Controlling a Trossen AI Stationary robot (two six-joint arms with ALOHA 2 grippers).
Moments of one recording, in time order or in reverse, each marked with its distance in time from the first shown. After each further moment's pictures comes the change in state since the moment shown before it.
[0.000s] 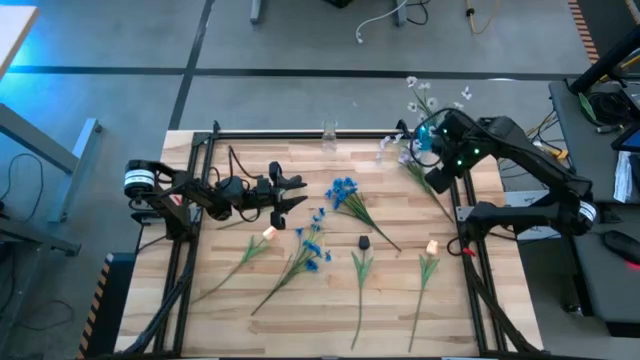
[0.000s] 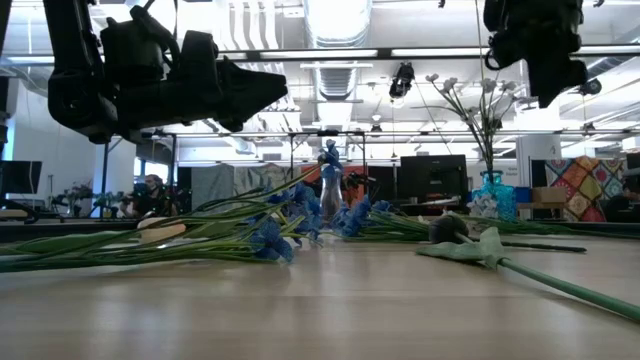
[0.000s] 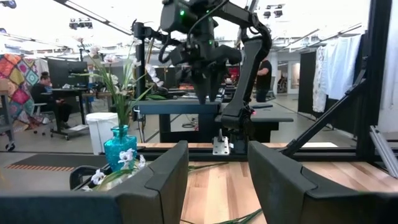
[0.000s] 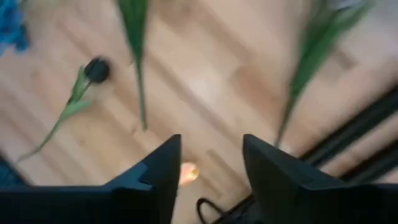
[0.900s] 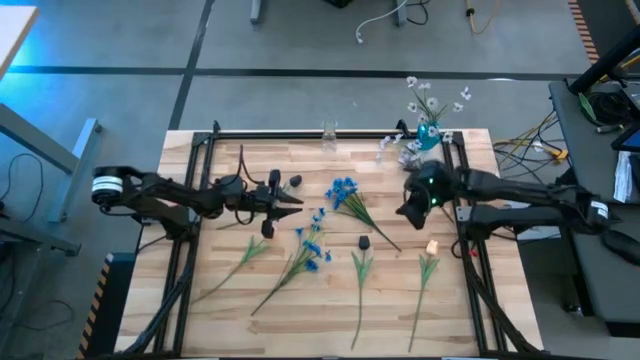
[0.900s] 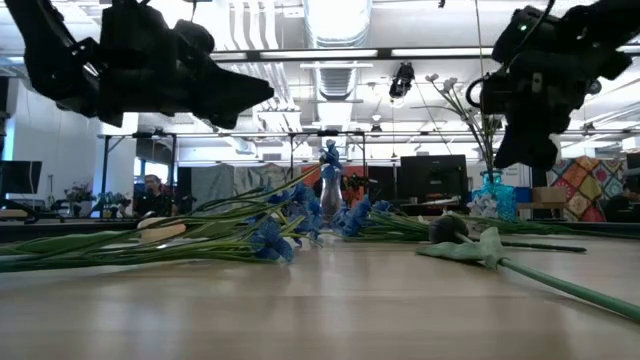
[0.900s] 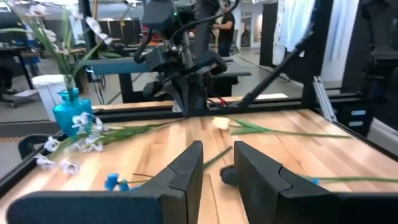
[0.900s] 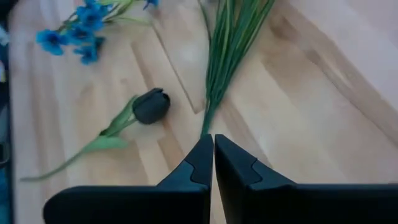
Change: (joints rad) left arm -0.027 -0.277 -0.018 -0.484 0.141 0.042; right arm 0.379 -0.194 -0.699 1.011 -0.051 0.245
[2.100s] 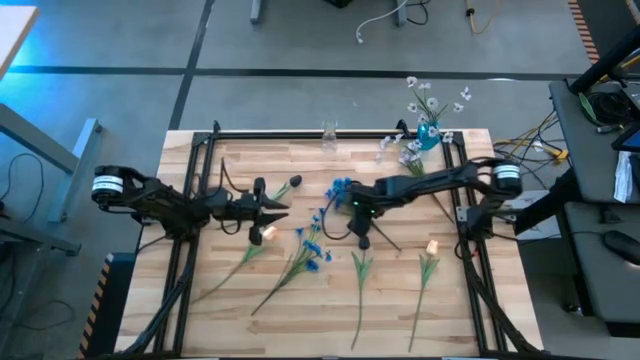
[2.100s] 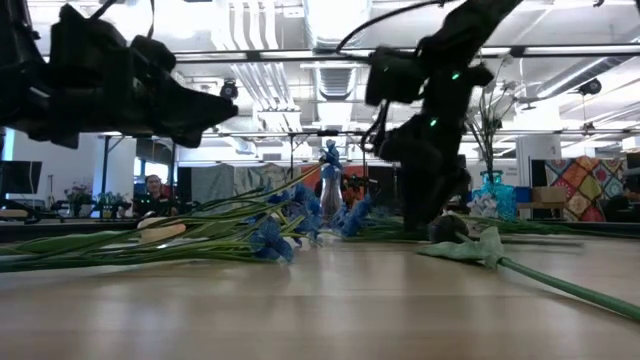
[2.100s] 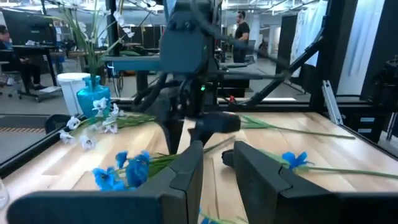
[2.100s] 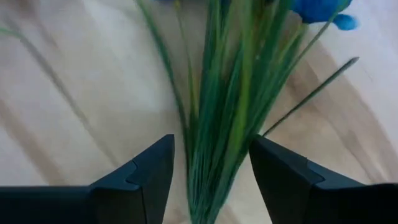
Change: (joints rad) left arm -0.058 0.018 -0.226 0.290 -0.143 -0.056; right arm 0.215 0.901 0.581 -0.114 0.396 0.102
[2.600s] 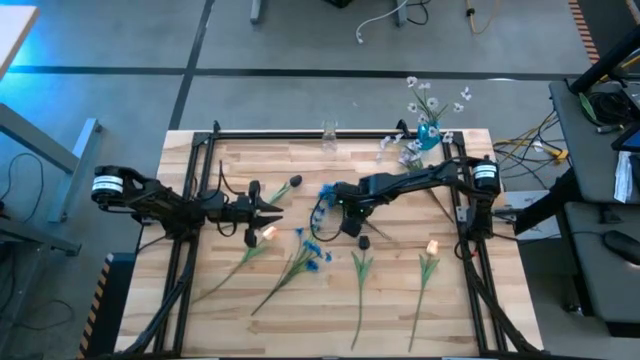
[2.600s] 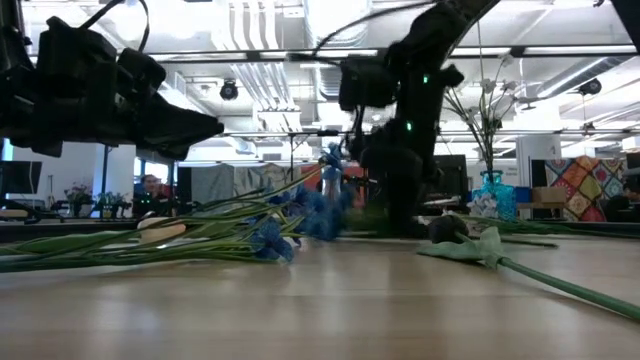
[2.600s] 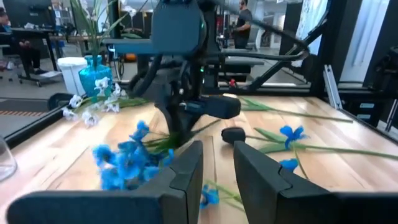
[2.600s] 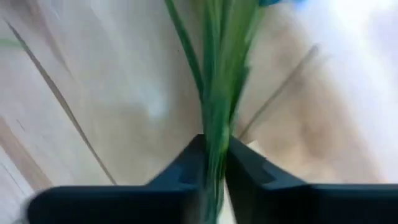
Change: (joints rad) left arm 0.000 0.001 -0.072 0.018 -0.009 -0.013; right arm -0.003 0.104 0.163 -0.093 0.019 -0.123
